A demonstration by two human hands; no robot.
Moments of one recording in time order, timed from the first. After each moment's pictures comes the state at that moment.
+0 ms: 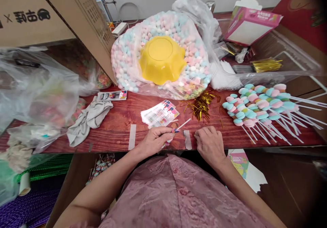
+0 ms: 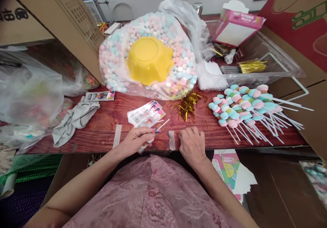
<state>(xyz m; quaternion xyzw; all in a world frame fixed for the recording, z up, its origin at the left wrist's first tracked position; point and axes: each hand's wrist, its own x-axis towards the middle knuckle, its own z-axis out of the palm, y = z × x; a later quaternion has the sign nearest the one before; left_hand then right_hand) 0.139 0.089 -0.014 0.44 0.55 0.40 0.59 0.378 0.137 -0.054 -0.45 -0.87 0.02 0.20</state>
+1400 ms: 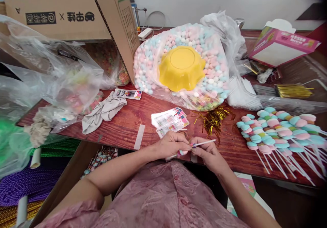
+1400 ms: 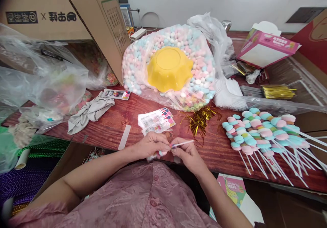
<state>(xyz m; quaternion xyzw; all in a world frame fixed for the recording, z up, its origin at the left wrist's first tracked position) 0.155 0.106 -0.009 0.44 0.48 0.40 0.65 0.343 0.156 -0.037 -0.26 -0.70 0.61 0.24</state>
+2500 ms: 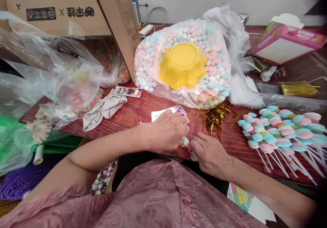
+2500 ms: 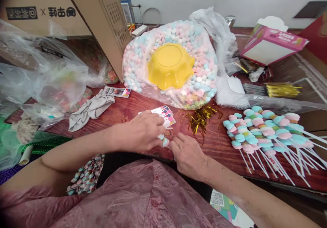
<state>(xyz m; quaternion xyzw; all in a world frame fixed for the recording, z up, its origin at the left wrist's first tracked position) 0.133 0.121 0.075 0.87 0.47 0.04 0.11 0.344 0.167 -0.002 -0.11 -0.98 0.07 0.16</state>
